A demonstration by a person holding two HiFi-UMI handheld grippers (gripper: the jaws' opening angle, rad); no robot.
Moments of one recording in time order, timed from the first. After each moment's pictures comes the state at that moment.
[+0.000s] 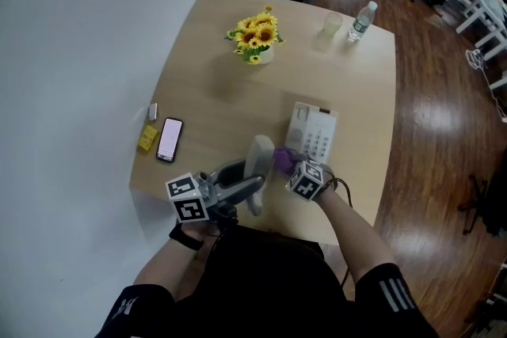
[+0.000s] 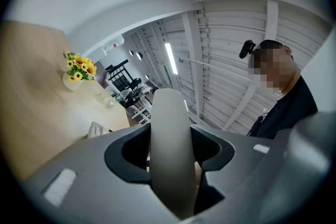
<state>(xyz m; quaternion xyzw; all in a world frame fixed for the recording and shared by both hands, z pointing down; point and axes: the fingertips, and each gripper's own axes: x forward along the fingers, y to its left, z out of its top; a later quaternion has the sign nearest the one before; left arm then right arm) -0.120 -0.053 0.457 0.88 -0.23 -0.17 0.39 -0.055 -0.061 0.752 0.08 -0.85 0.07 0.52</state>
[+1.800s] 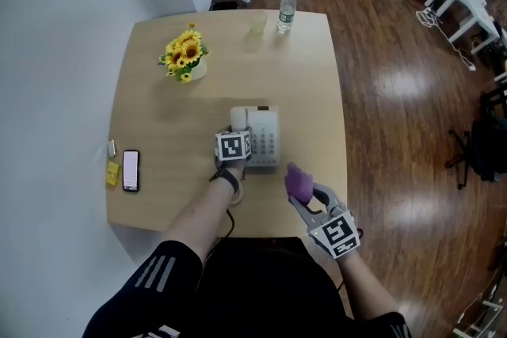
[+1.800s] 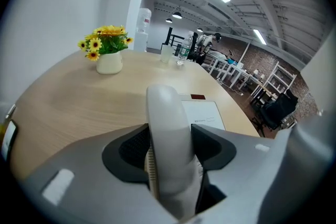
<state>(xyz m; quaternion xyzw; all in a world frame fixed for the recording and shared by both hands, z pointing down) -0.022 -0.217 0.722 0.74 -0.51 0.27 0.35 0.109 -0.004 0.546 0.36 -0.89 0.13 0.24</state>
